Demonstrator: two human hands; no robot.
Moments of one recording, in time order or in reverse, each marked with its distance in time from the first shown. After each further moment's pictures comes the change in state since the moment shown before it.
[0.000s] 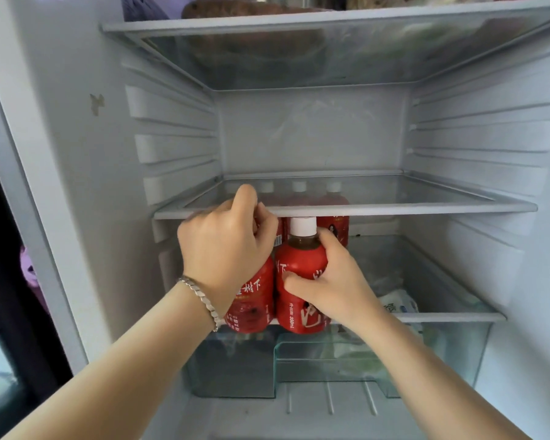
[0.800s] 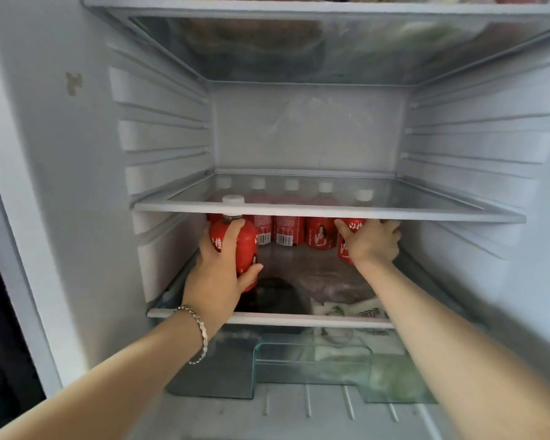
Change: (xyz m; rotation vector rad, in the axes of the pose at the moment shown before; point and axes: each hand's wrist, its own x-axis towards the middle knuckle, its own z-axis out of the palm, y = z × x) left_hand -0.071 -0.020 0.045 -0.177 -0.690 -0.443; right_hand 0.092 0.078 -0.052 -0.729 0.498 0.498
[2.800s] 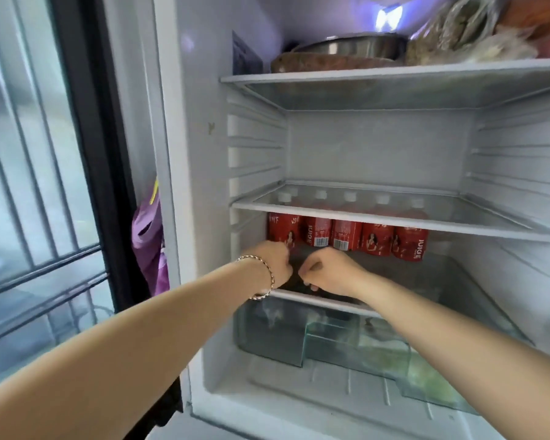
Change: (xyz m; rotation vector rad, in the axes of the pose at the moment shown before) left_hand 0.009 0.046 -0.061 0.367 -0.516 -0.136; right_hand -0.104 -0.053 -0.037 0.120 -0.826 -0.648
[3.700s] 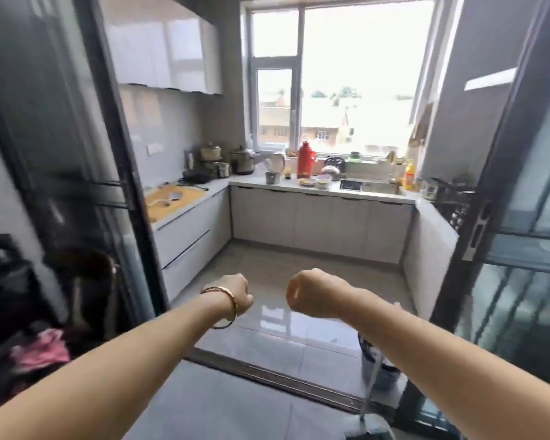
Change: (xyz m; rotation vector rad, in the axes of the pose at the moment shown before) left_hand -0.838 -0.156 -0.007 -0.108 0.086 -1.646; right_hand -0.513 -0.426 0.318 -0.270 -0.742 -1.430
